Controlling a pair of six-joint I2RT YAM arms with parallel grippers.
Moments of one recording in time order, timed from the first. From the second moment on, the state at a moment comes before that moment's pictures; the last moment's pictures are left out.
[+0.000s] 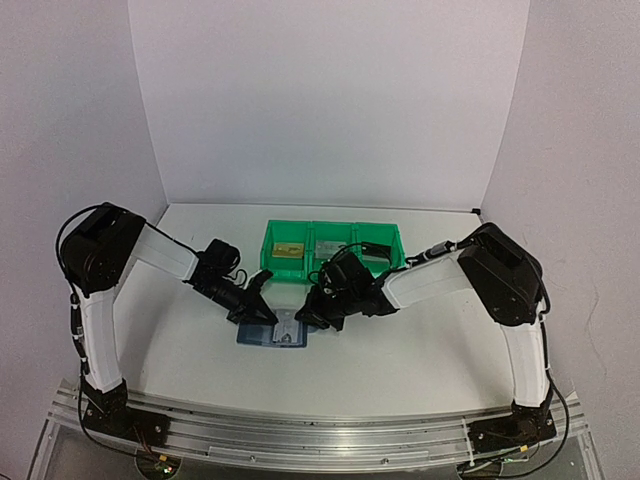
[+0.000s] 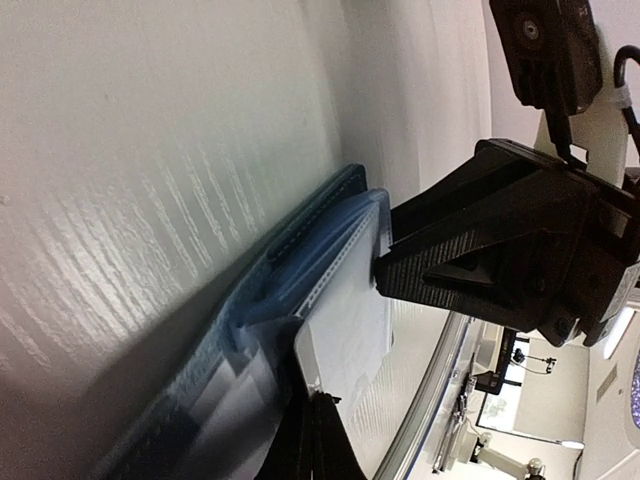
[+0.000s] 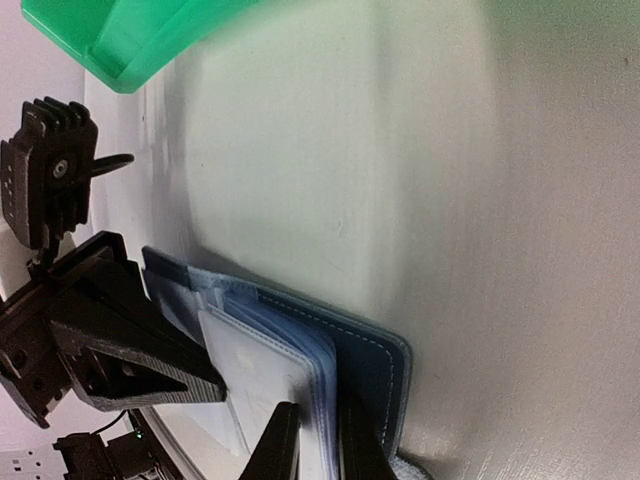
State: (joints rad) left arm -0.48 2.02 1.03 -0.14 0.95 -0.36; right arm 0.88 2.18 1.31 0.09 -0.29 1.11
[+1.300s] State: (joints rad) left arm -0.34 1.88 1.08 -0.46 0.94 -0.02; right arm 0.86 2.16 1.32 0.05 -0.36 1.01
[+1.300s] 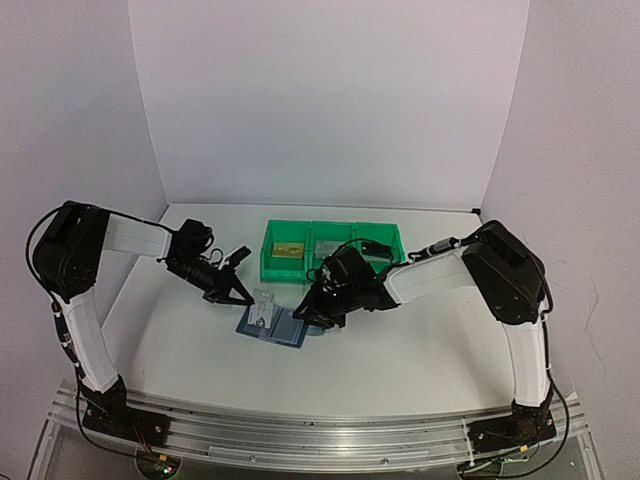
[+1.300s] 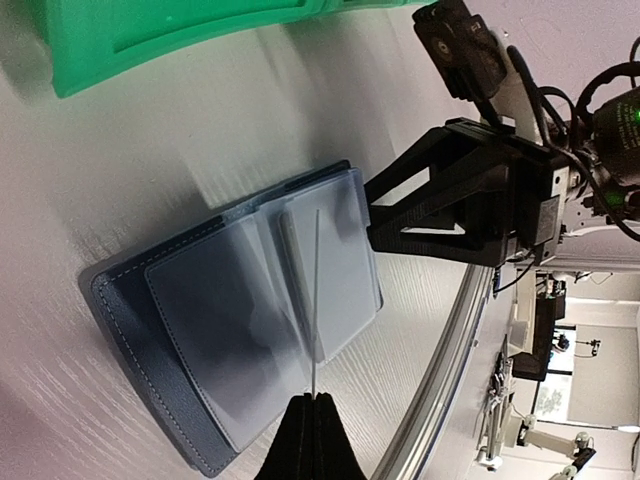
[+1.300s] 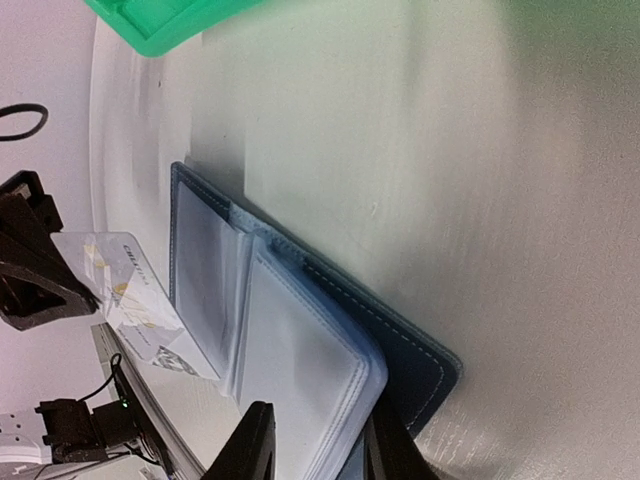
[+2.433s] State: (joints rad) left arm -0.34 1.75 1.04 -0.33 1.13 -0.16; right arm 0.86 2.18 1.37 0.47 -0.66 1.01
